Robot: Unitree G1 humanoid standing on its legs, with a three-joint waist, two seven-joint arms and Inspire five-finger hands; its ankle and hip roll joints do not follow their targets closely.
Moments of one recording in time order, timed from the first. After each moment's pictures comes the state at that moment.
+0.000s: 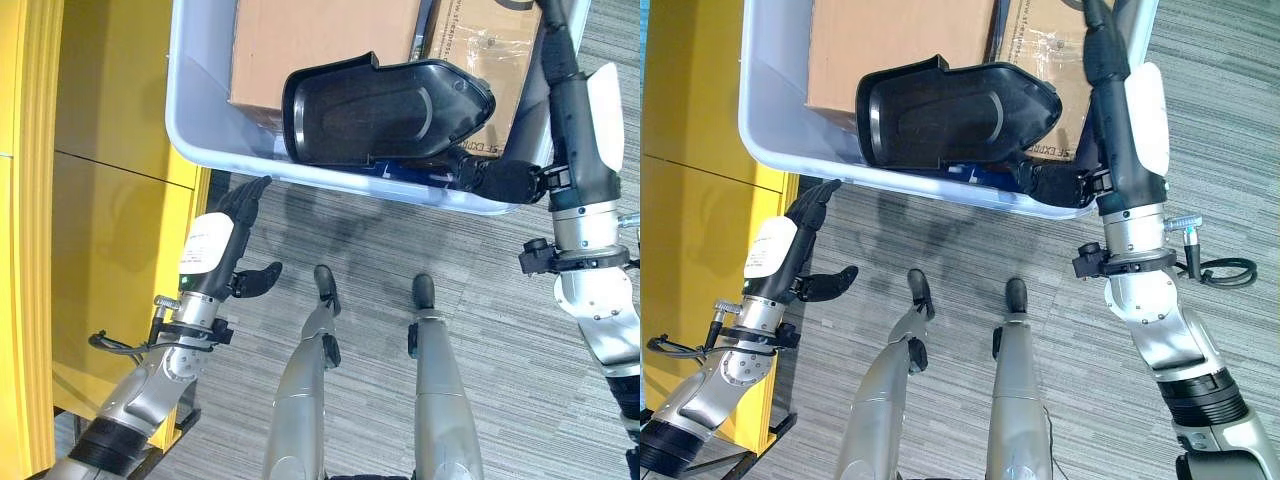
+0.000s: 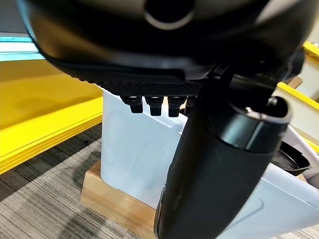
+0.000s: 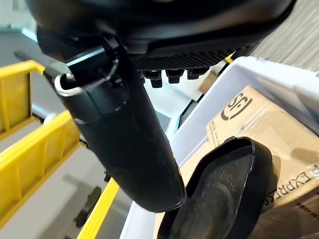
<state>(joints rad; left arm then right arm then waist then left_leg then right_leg) -0.13 0.77 -0.24 0.01 0.36 -0.22 0.43 -0.41 -0.79 0.08 -0.18 -0.09 -0.23 -0.38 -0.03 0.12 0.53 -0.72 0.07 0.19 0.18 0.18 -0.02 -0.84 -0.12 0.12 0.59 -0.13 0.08</state>
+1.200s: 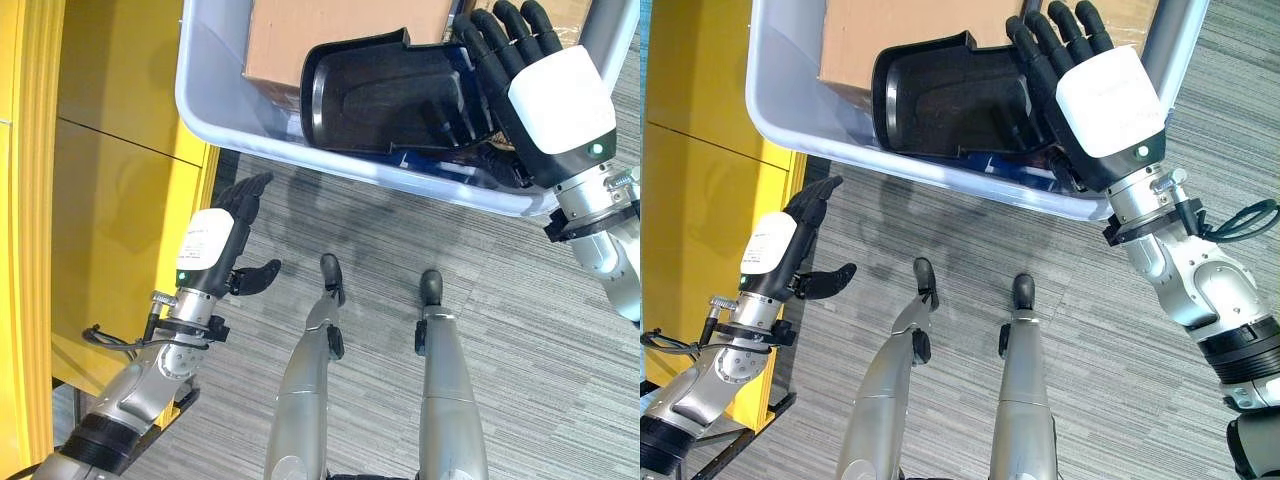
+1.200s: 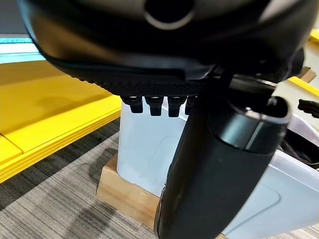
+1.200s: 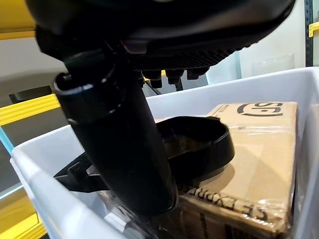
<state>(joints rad) -0.15 0.81 -0.25 0.01 0.36 -0.23 0.43 -0.66 -1.09 0.36 0.02 -0.63 -0.11 -0.39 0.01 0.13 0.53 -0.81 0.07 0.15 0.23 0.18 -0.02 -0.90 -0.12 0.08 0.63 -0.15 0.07</state>
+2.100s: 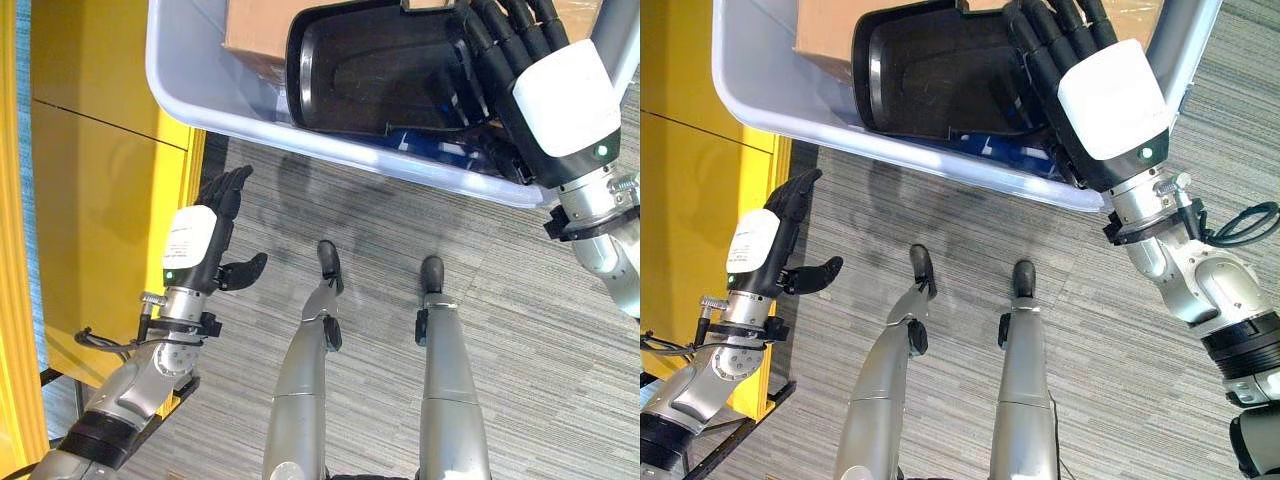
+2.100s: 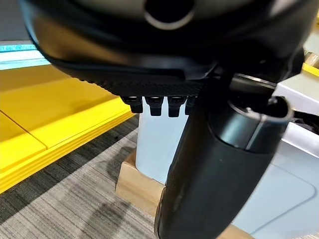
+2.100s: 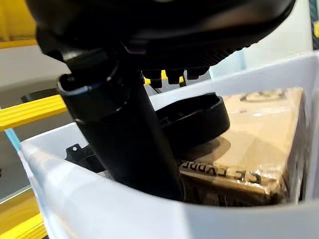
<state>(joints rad) -0.16 0.81 -0.24 0.08 0.36 -0.23 0.52 -0.68 -1.11 0.38 0.09 -0.67 -0.21 -0.58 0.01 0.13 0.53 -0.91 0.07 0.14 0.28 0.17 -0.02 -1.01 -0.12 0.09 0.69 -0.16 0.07</state>
